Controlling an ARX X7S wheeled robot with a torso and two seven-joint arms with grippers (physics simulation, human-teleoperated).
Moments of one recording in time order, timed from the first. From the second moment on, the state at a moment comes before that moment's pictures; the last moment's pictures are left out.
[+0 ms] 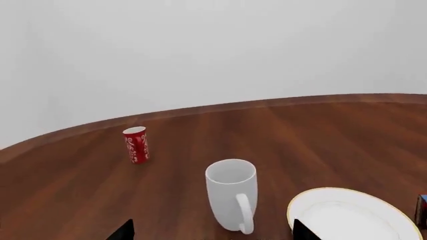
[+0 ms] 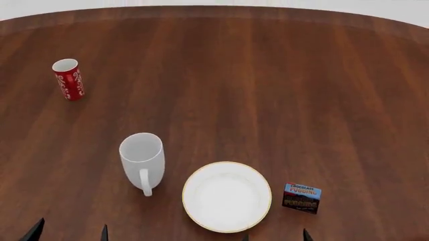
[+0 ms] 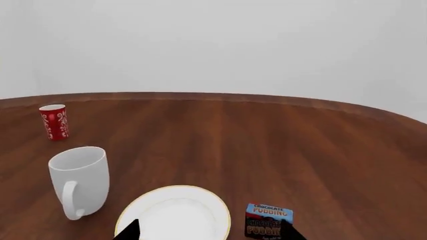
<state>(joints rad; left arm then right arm) 0.01 -0.11 0.13 0.04 0.00 0.04 -0.13 -0.01 0.10 -0.12 -0.08 0.09 0.04 0.10</state>
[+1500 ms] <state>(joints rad) 0.03 -0.15 0.19 0.06 -0.07 0.02 -0.21 0.00 0.16 -0.23 -0.10 0.09 0.05 0.15</state>
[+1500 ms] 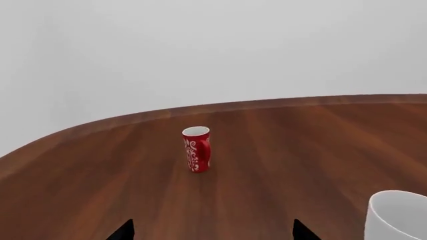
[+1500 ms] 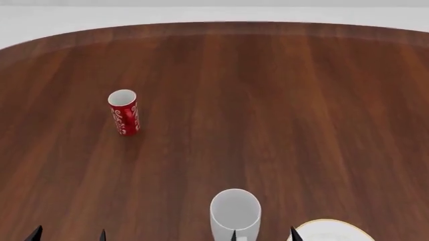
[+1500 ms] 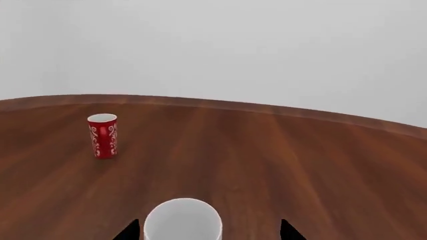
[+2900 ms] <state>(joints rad) 0.03 -0.18 0.22 0.08 -0.13 0.02 -0.25 0.14 0.23 -0.30 -0.16 0.29 0.57 0.12</state>
